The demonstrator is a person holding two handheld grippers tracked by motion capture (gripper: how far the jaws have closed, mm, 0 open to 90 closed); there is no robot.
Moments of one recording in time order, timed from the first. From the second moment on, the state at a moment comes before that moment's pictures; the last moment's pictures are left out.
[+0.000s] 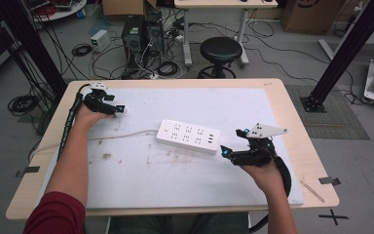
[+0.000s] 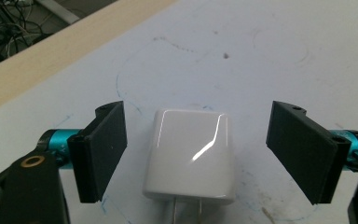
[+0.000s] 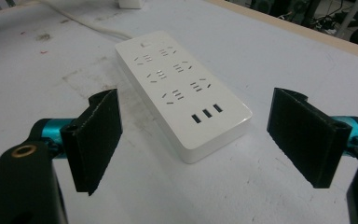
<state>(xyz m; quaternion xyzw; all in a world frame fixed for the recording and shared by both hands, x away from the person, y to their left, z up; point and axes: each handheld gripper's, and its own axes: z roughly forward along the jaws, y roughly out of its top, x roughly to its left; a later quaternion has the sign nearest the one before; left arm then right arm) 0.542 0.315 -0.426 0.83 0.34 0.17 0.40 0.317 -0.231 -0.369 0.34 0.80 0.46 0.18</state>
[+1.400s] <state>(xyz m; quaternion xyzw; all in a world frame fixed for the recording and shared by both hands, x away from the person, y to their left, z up) 0.509 0.304 -0.393 0.86 0.29 0.18 0.38 0.313 -0.227 -0.349 0.32 0.81 0.46 0.17</state>
